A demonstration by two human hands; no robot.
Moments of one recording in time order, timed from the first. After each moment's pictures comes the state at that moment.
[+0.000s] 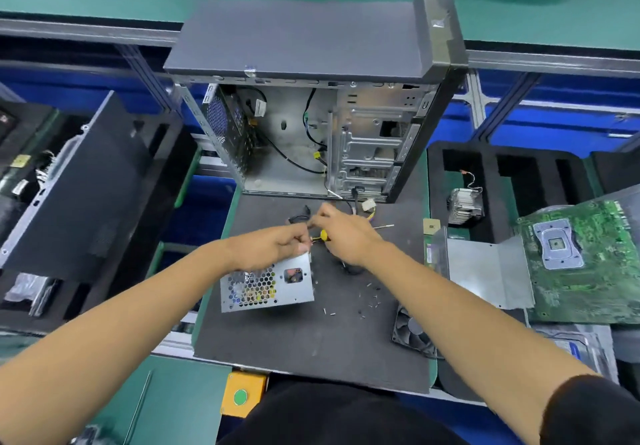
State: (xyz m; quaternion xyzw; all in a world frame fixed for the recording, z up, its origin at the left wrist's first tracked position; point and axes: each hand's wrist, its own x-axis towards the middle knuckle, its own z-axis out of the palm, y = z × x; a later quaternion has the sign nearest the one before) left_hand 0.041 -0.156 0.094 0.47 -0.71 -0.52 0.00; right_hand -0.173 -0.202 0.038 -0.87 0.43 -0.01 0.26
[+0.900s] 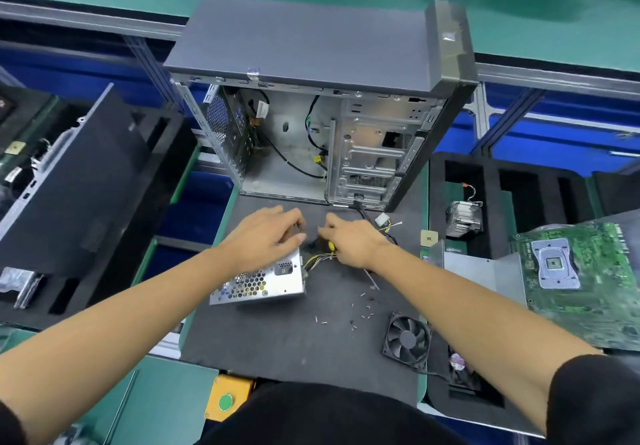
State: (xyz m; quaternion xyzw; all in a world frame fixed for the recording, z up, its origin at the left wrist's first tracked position) left_hand 0.043 -0.171 0.069 0.53 -0.82 -0.21 0.07; right_hand -0.190 -0.223 0.025 -0.91 0.36 0.14 0.12
